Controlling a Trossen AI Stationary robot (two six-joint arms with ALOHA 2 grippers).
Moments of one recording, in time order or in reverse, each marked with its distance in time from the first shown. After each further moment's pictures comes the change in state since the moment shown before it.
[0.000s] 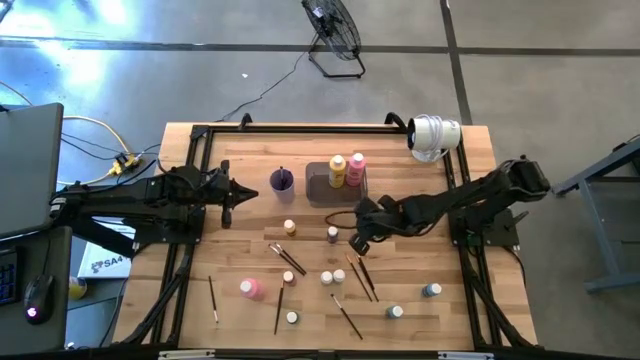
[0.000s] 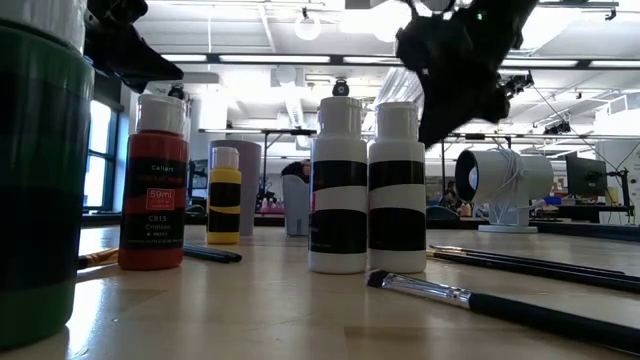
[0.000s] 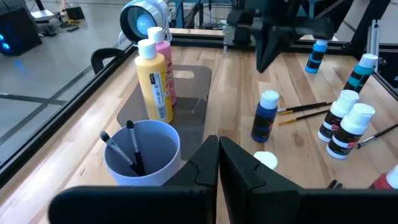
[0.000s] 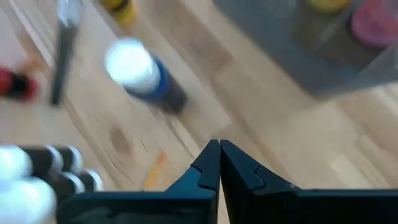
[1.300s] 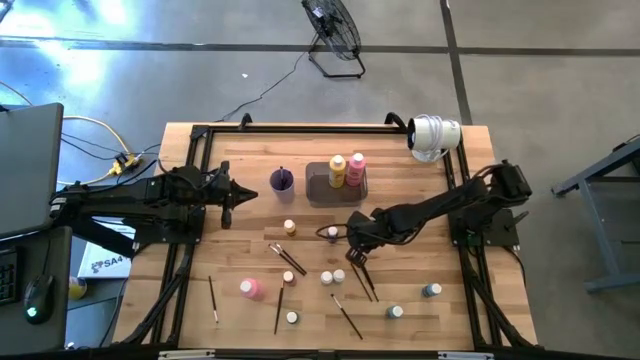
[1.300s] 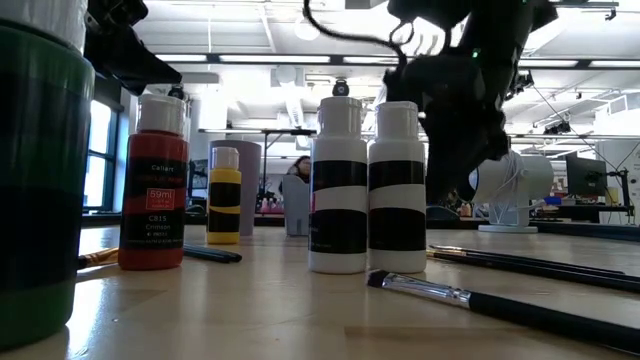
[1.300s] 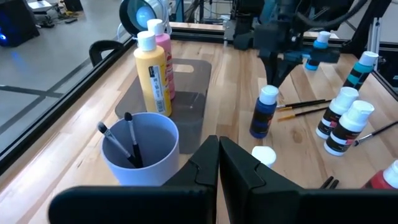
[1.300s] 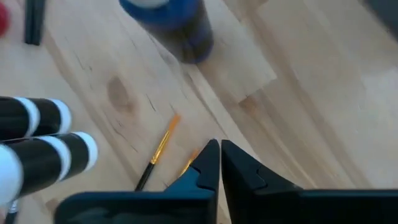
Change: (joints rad) left arm 0.000 0.000 0.000 -0.023 0.000 -0.026; right arm 0.007 0.158 0.000 0.072 -0.173 -0.016
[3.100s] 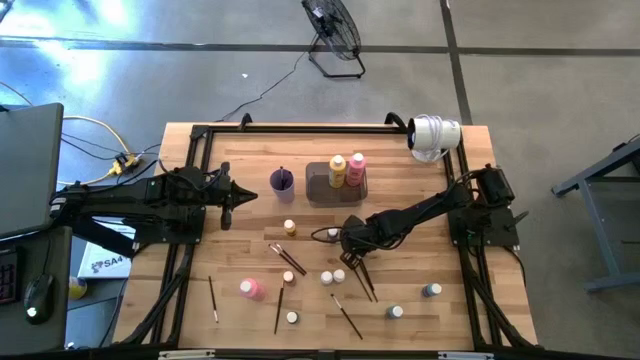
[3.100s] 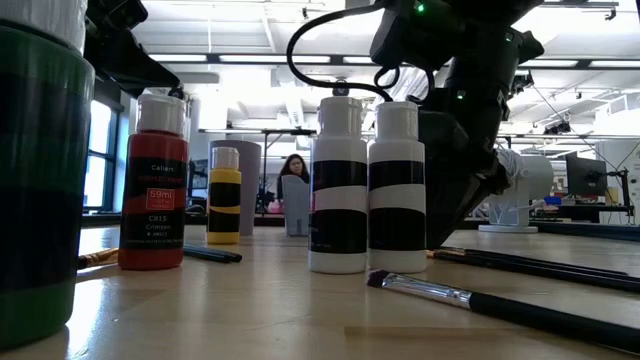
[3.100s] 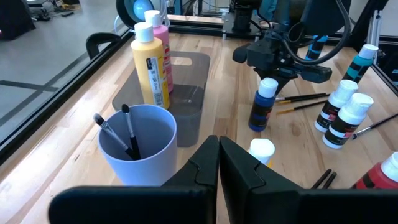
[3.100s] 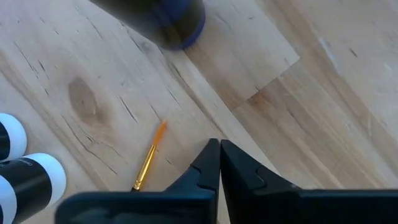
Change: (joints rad) left arm 0.000 0.000 0.000 -0.024 0.008 -0.003; right arm -0.003 0.144 0.002 0.038 -0.032 0.072
